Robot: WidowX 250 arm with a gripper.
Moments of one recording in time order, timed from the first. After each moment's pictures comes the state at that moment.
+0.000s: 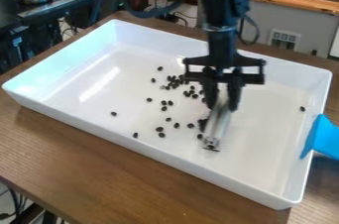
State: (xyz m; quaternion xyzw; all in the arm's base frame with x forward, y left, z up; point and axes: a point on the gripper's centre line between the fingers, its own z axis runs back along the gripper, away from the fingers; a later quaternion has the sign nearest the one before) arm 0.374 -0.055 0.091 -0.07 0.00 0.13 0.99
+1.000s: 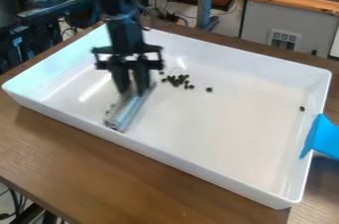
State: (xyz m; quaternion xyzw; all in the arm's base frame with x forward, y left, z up) arm 0.331 0.069 0.089 -0.06 0.00 0.14 0.99
